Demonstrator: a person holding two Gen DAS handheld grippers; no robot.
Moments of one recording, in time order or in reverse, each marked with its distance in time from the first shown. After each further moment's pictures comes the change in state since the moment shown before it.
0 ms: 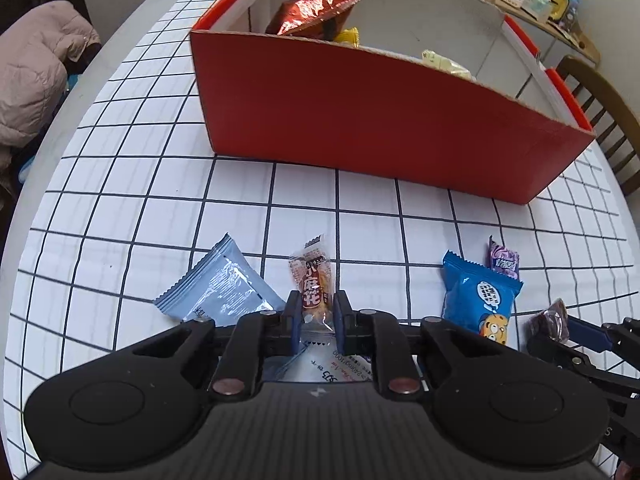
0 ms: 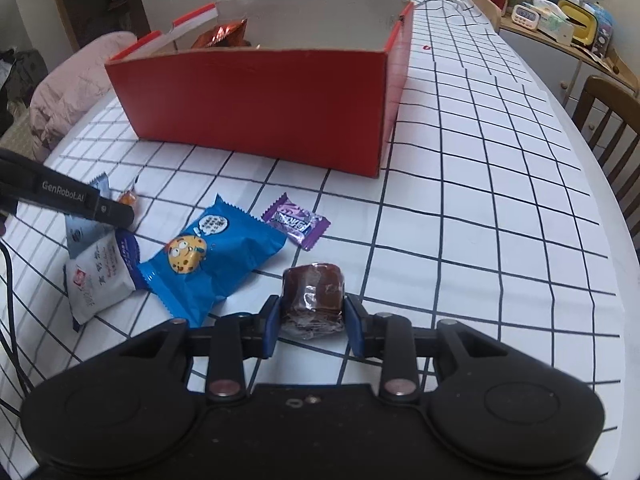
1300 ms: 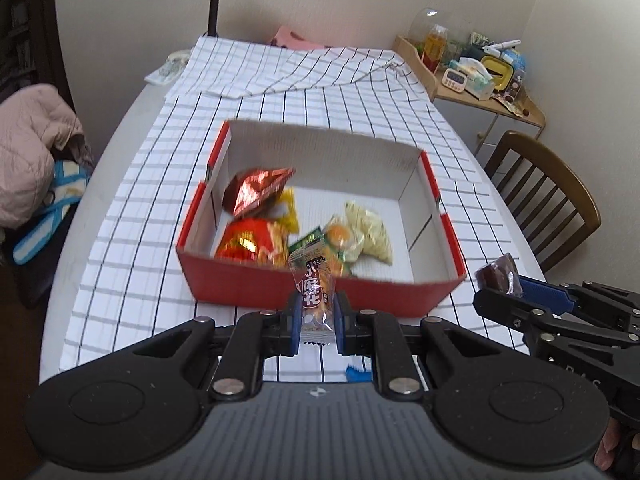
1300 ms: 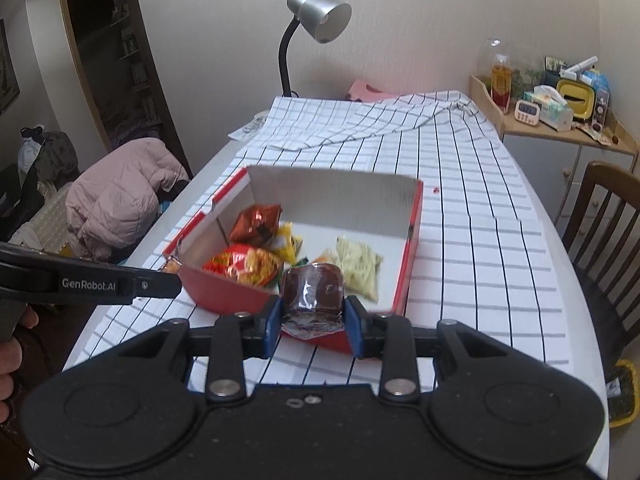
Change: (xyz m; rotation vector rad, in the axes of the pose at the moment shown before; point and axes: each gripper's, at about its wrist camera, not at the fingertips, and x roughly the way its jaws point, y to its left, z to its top) left arm -0.120 -0.034 0.074 0.060 -0.212 -0.089; right arm -0.091 0.007 0.112 0.022 -0.246 0.077
